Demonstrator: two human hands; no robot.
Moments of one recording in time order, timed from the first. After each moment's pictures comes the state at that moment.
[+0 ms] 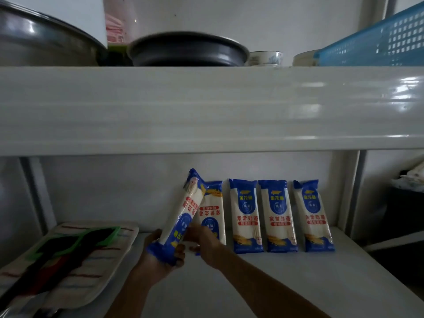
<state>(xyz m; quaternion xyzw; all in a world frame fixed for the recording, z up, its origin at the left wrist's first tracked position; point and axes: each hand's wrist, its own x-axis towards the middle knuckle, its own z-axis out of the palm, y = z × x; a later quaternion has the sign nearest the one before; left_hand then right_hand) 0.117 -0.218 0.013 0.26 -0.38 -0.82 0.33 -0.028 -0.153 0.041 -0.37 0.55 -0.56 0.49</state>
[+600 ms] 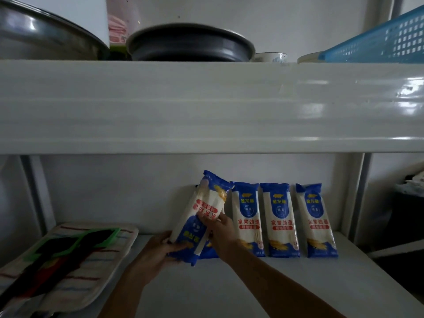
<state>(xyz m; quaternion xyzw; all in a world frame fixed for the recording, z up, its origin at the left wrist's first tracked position) 0.118 -0.219 0.030 0.29 -0.59 -0.70 0.29 -0.063 -0.157 0.046 -0.33 0.47 -0.70 0.44</state>
